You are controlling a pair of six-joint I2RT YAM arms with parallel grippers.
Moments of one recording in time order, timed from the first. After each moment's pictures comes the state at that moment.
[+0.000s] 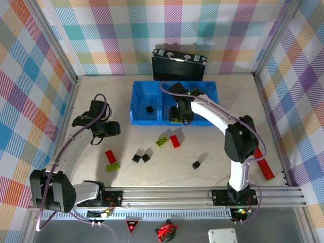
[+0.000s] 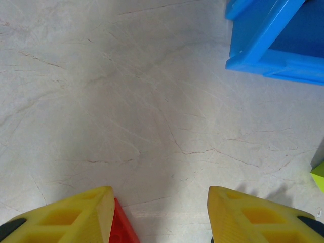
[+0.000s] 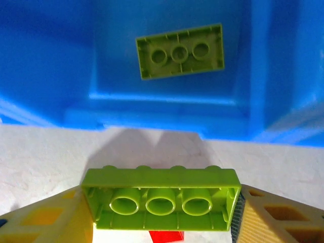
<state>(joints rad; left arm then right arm) -0.14 1.23 0.98 -0.87 0.01 -0.29 0.63 1.93 1.67 -1.01 0.02 0.59</state>
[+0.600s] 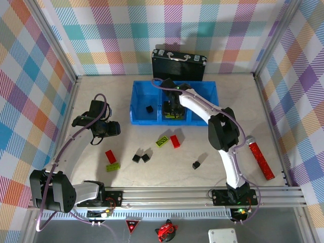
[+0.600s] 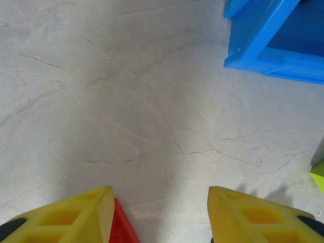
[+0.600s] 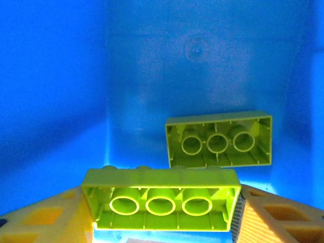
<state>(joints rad) -0.14 1.23 0.98 -0.87 0.01 -0.28 0.61 2.22 1.98 -1.05 0.05 0.56</state>
